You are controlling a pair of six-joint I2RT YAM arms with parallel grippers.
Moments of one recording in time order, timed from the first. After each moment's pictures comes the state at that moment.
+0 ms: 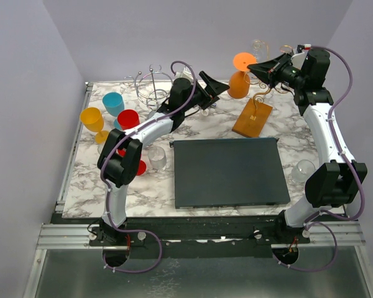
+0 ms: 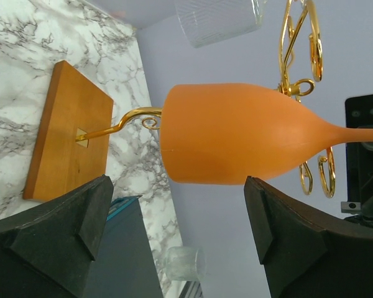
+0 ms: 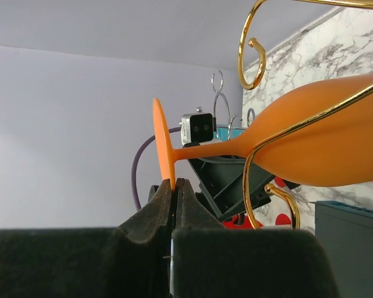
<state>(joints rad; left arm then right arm) -0.55 2.02 1.56 0.41 0.28 -1.19 -0.02 1.61 1.60 -0.13 -0.73 1.22</state>
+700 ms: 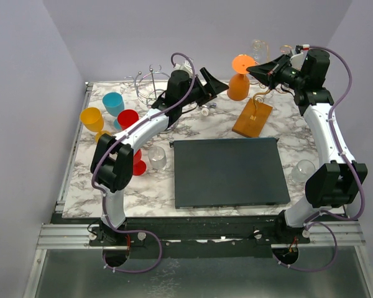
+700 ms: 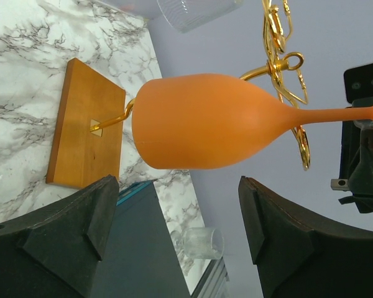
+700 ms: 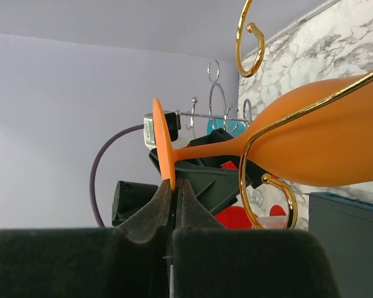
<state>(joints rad) -0.55 1.93 1.62 0.18 0.31 -1.03 -0.02 1.61 1.60 -0.16 -0.75 1.18</state>
